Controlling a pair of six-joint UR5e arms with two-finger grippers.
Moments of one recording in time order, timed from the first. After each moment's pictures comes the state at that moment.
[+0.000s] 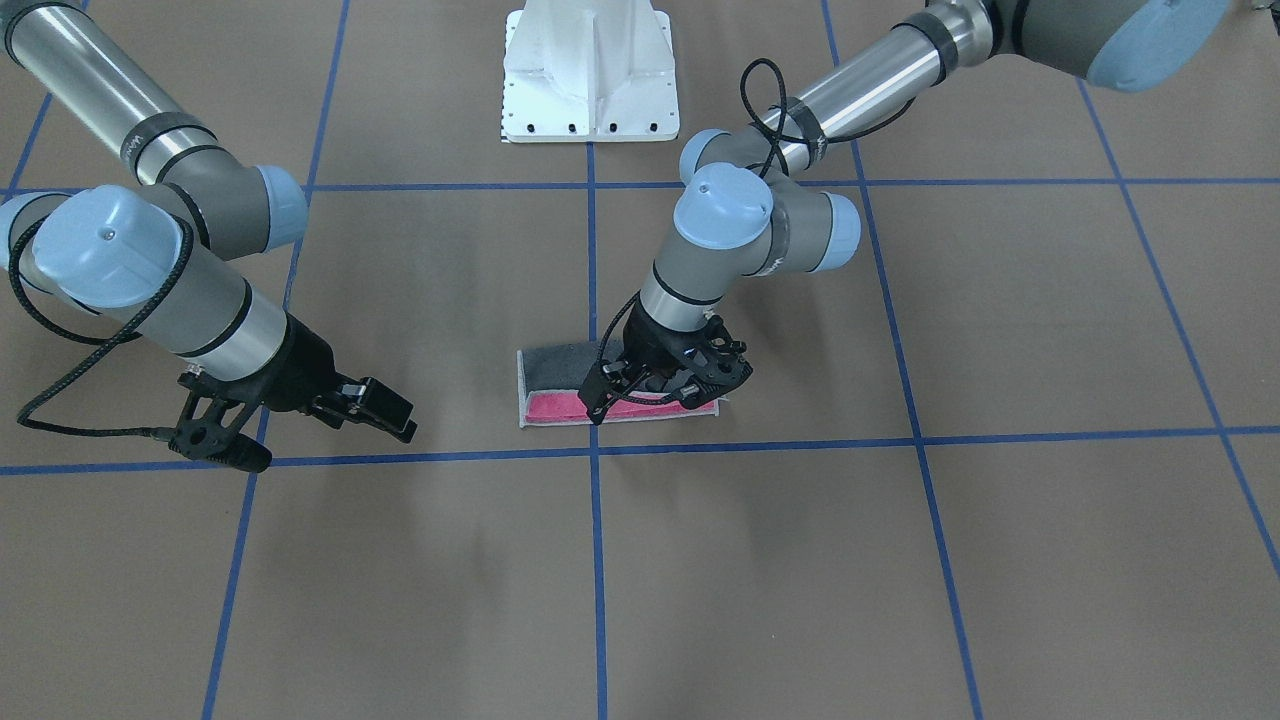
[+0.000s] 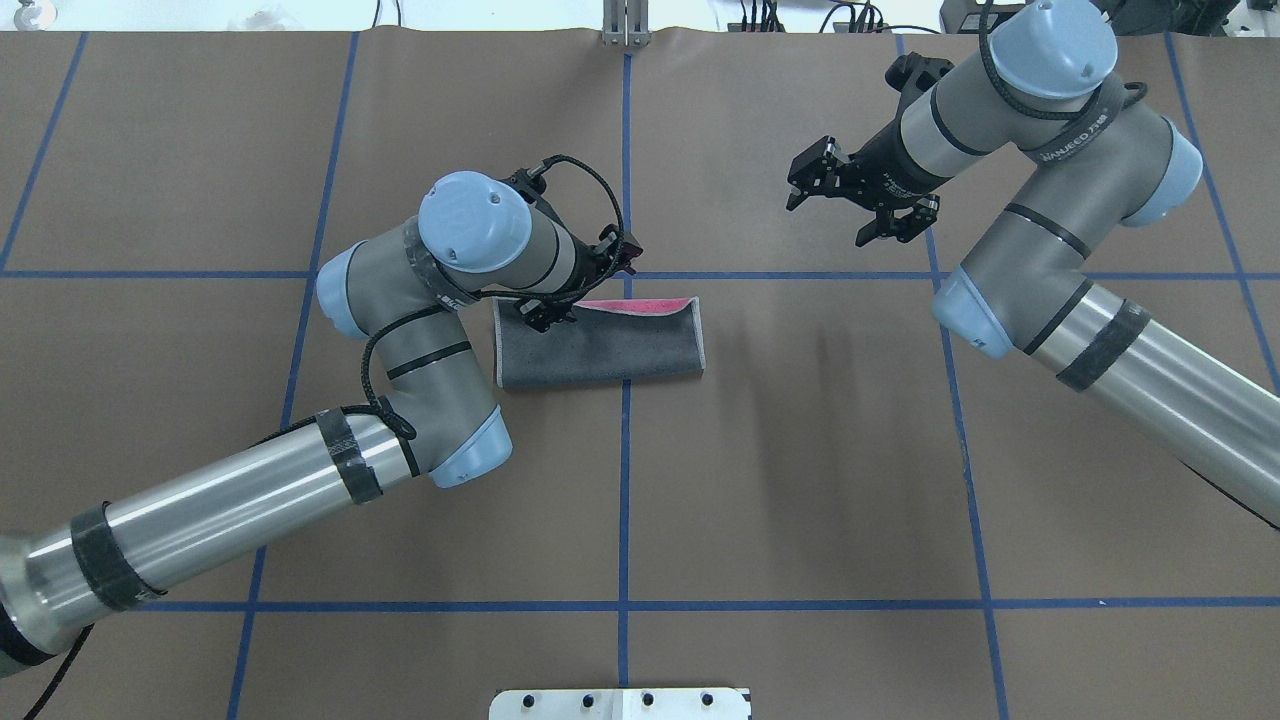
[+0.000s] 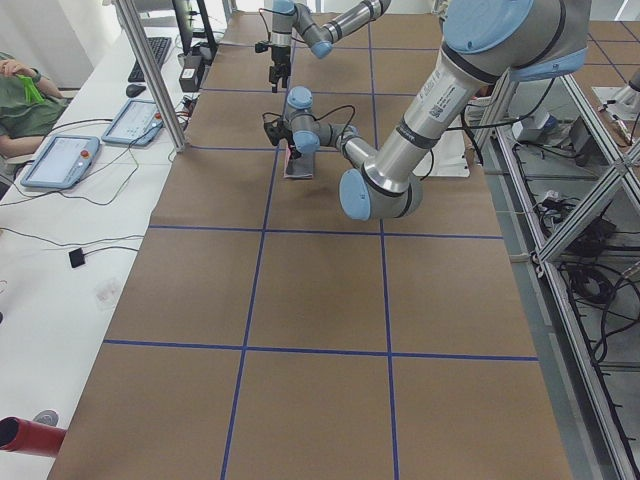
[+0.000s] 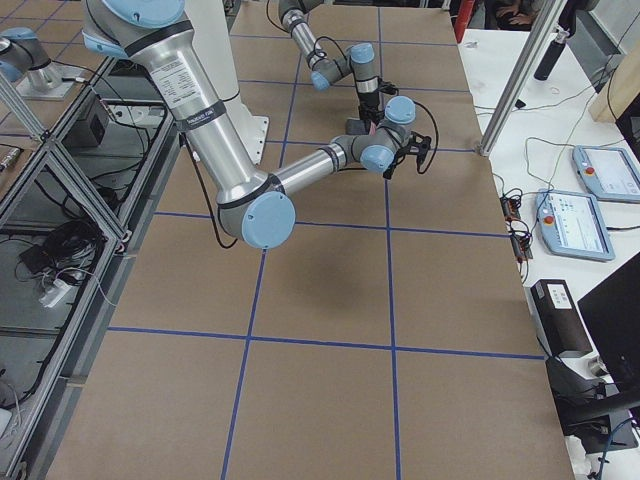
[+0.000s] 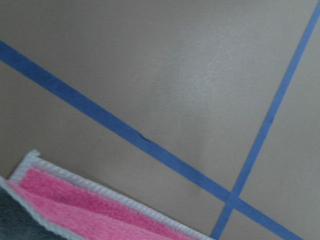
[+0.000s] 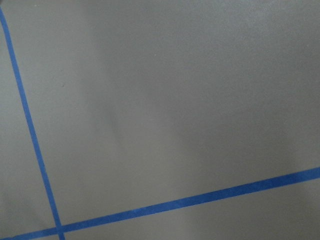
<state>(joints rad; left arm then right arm) -0.59 -2.40 -1.21 -2.21 -1.82 -1.84 0.90 -1.03 1.44 -1.04 2.23 1.41</state>
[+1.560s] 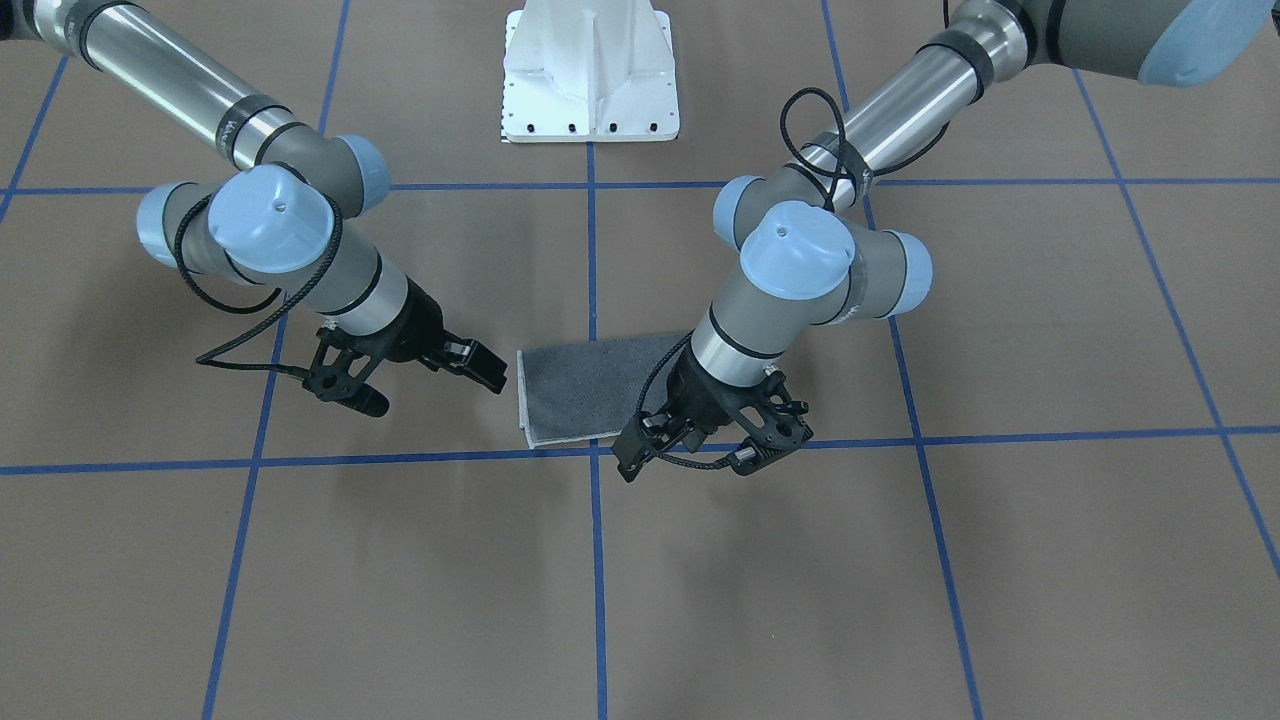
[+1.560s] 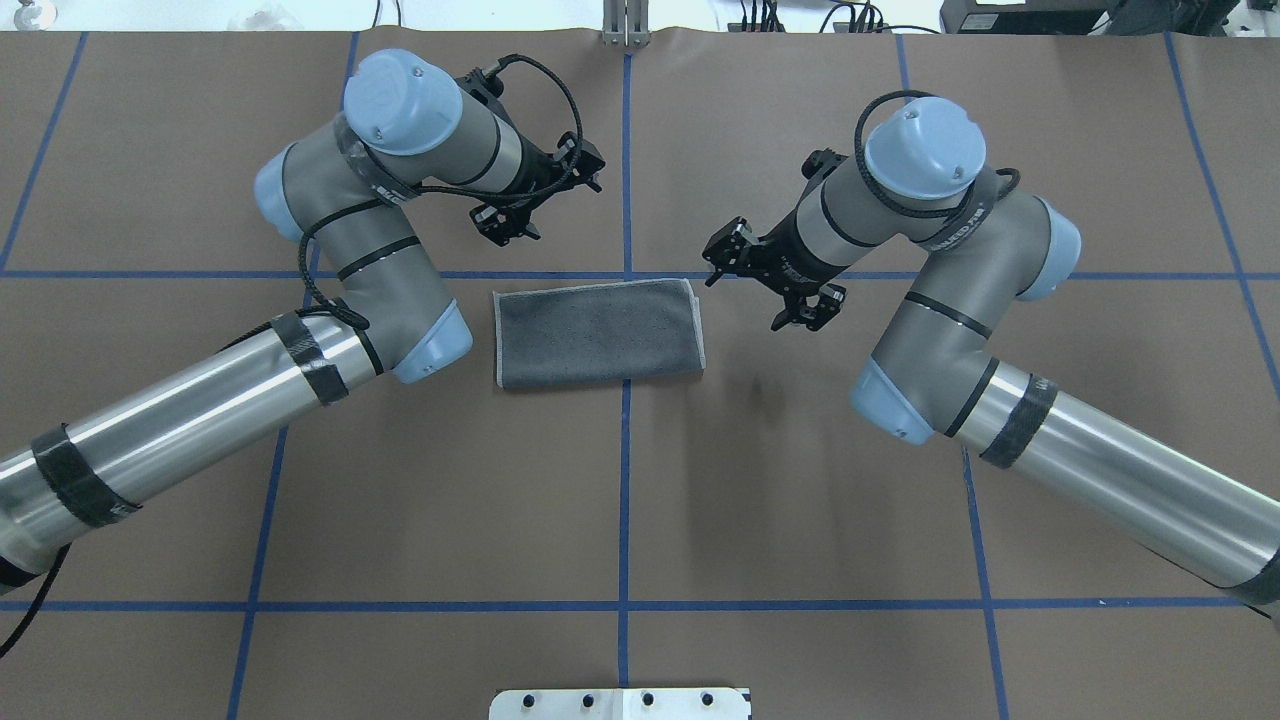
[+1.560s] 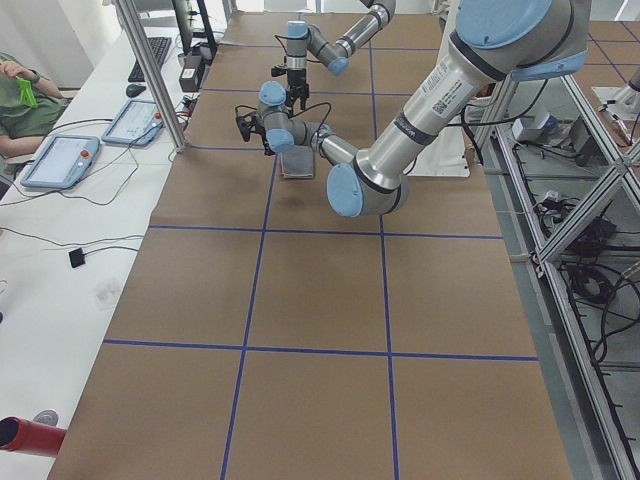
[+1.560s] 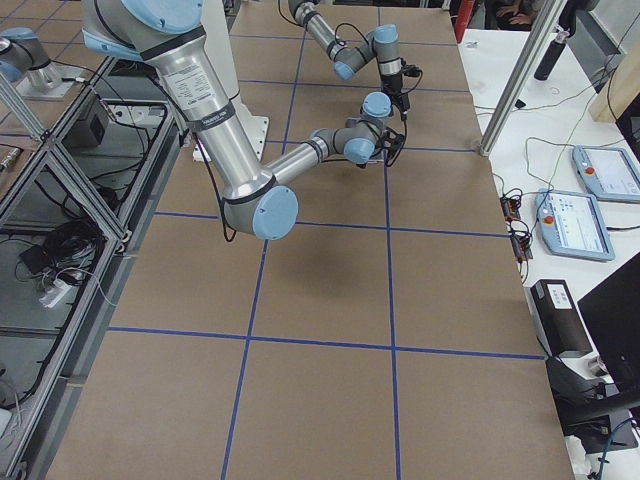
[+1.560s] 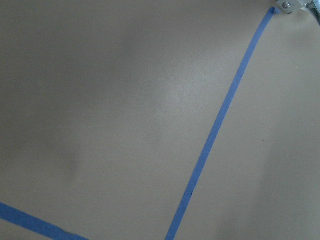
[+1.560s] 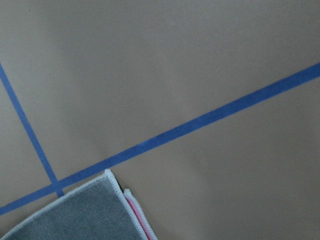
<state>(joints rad) -0.74 -2.41 -1.16 -2.28 -1.97 -1.72 0.71 -0.98 1.45 -1.04 2.15 1.71</state>
